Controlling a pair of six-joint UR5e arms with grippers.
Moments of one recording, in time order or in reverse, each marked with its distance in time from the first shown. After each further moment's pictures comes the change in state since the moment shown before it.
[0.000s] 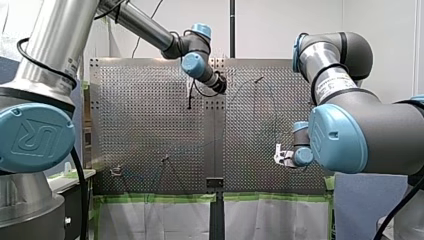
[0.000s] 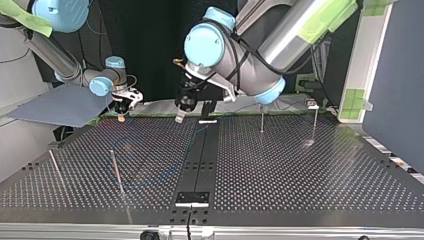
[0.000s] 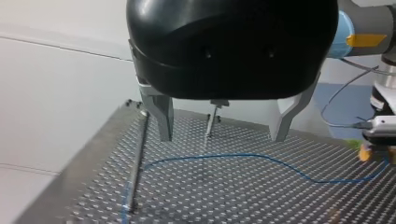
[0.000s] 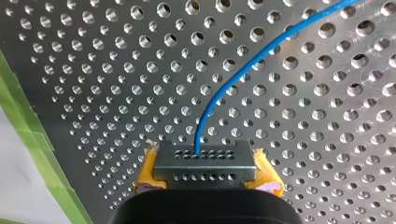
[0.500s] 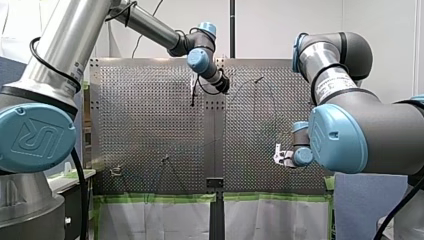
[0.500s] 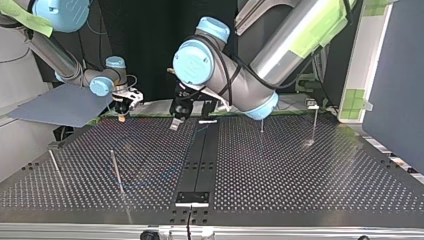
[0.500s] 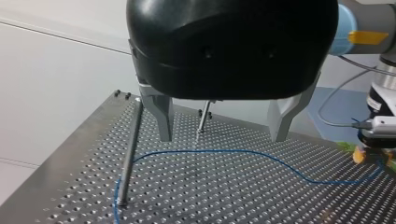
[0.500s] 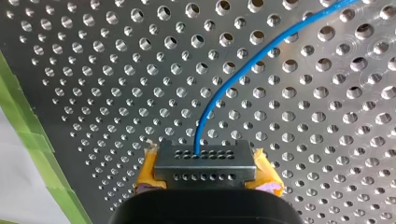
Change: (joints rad) left arm 0.003 -0.057 0.145 -0.146 0.008 -0.008; right arm 0.003 0.000 0.000 0.000 0.000 0.000
